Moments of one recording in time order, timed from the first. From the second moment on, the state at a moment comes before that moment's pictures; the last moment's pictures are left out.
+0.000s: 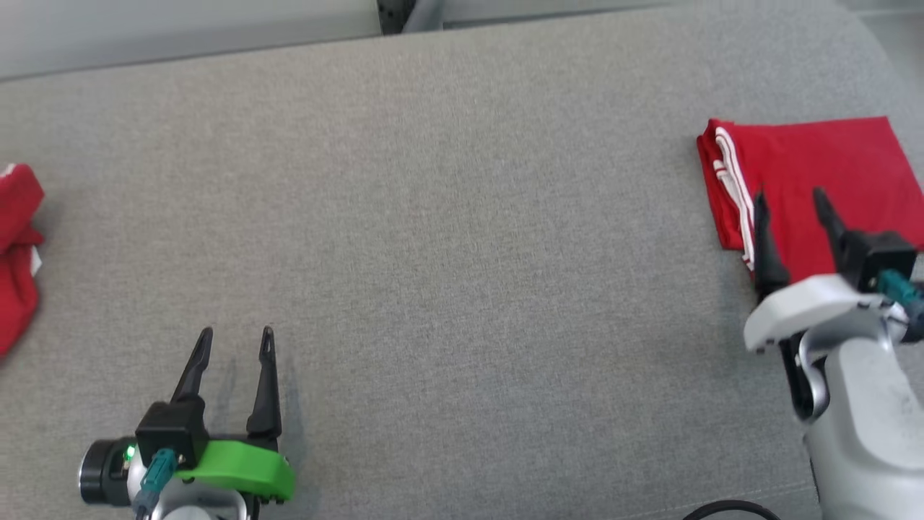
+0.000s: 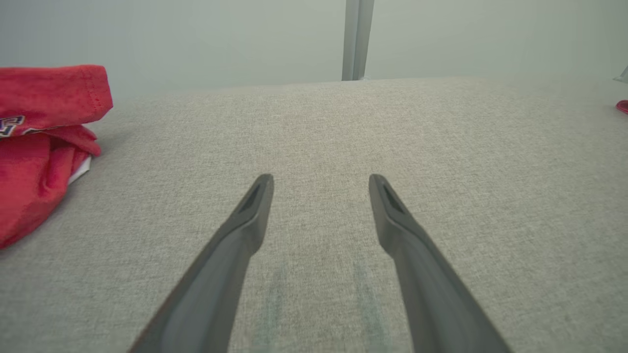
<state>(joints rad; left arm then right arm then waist) -0.09 0.06 -0.01 0.24 -0.07 -0.09 -0.26 -0.46 -0.15 -0.13 0.52 0.03 0.13 -0.26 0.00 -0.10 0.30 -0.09</state>
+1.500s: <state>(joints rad) 0.08 0.05 0.02 0.27 -0.14 -0.05 -0.26 -0.07 -0.05 0.02 0.31 0.11 0.13 -0.26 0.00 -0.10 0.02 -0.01</state>
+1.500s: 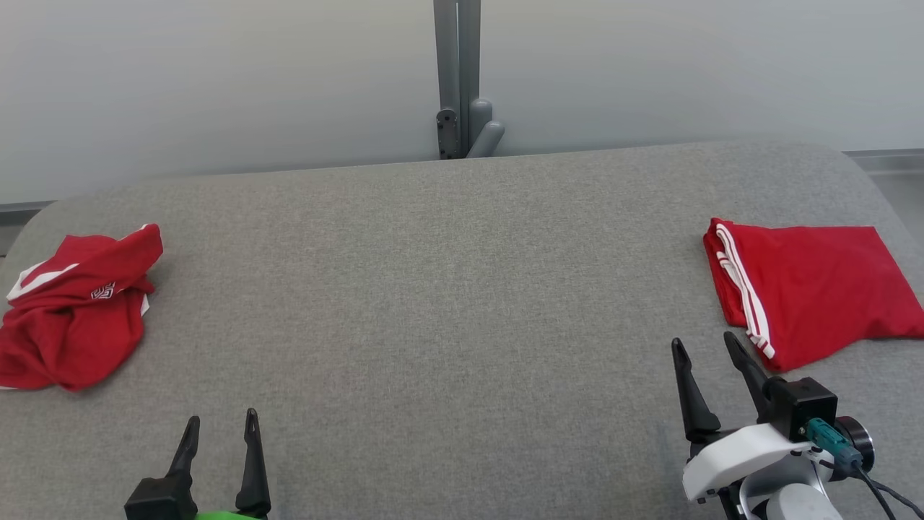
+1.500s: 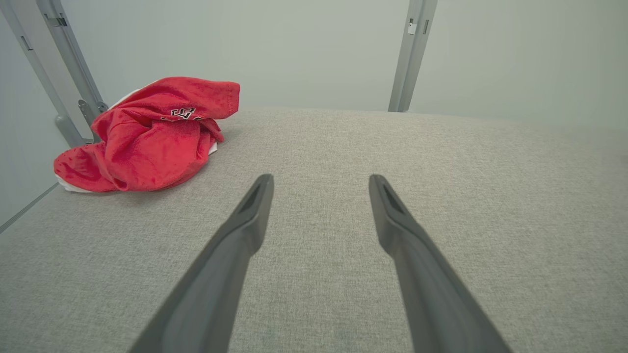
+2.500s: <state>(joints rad) 0.08 0.05 0.13 0.30 -0.18 -0.05 -0.26 -0.10 -0.05 0.17 0.35 0.13 0.13 -0.26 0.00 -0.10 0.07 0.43</state>
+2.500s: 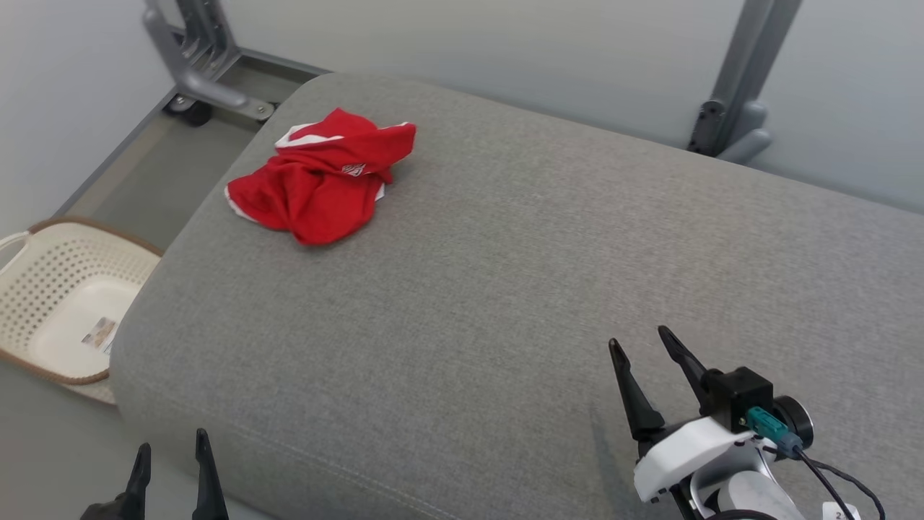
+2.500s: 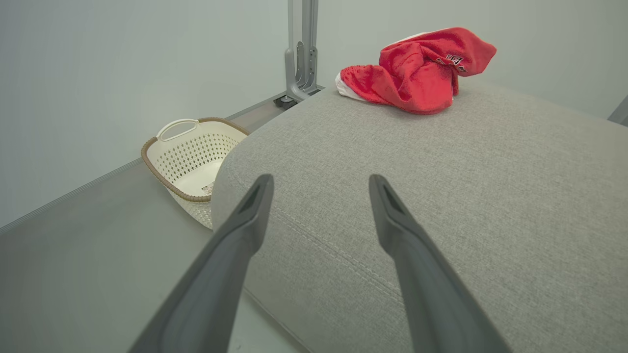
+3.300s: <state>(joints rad) -0.27 0.07 0.13 0.47 -0.23 -0.12 -0.26 -0.20 -0.18 0.17 0.28 0.08 0.13 -0.26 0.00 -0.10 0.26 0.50</state>
